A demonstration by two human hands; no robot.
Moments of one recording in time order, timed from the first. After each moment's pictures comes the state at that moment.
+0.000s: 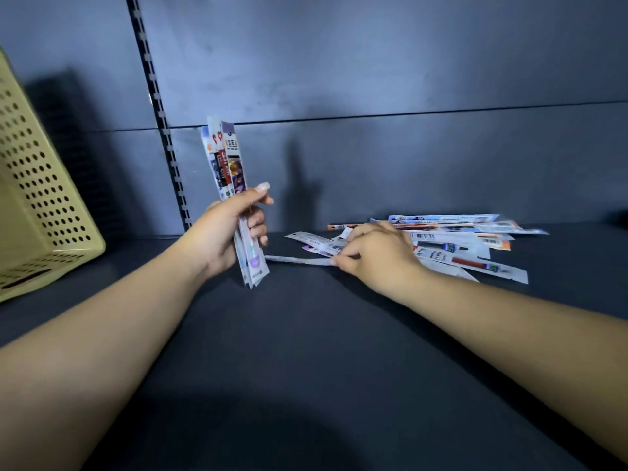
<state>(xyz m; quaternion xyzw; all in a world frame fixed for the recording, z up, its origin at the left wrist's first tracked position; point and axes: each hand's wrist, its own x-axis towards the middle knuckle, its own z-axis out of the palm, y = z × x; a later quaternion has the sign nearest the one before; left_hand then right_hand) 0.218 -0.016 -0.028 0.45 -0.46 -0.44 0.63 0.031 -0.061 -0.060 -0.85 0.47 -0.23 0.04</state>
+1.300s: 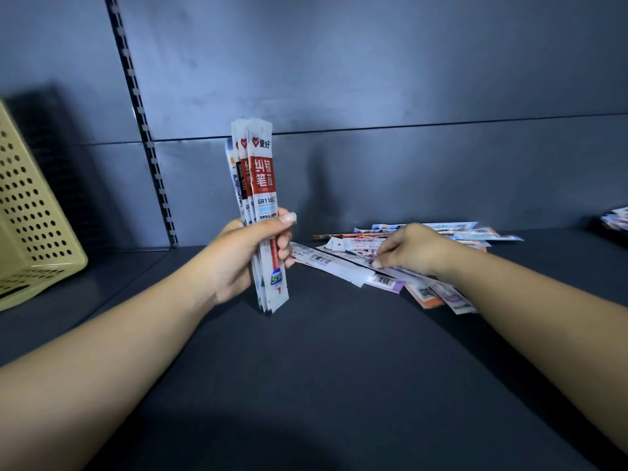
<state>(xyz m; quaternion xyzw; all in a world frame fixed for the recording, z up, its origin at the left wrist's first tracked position) 0.178 -0.004 -0.032 0.36 -0.54 -0.47 0.60 -0.028 -0.087 -0.036 -0.78 0.56 -0.22 0.21</state>
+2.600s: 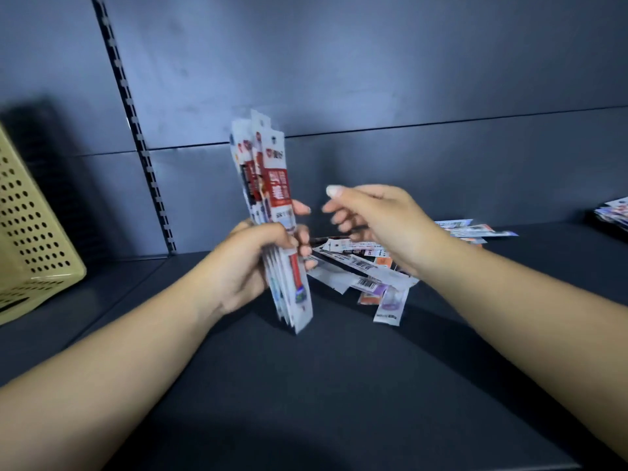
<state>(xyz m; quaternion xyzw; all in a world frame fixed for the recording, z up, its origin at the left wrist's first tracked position) 0.161 0.011 -0.023 0.34 -0.55 -0.50 0.57 0.004 -0.033 -0.002 -0.69 0.33 -0.46 0.45</state>
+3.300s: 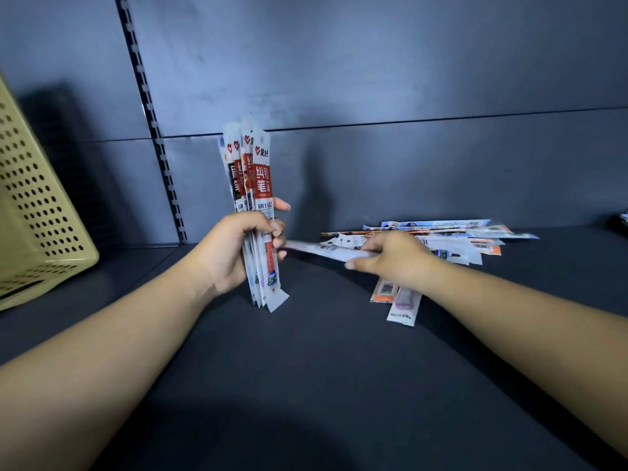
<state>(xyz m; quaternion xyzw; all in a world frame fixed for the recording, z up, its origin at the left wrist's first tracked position) 0.198 -0.006 -0.030 0.40 -0.52 -0.47 0.59 0.001 -0.072 -0.046 -0.79 0.54 -0.22 0.18</state>
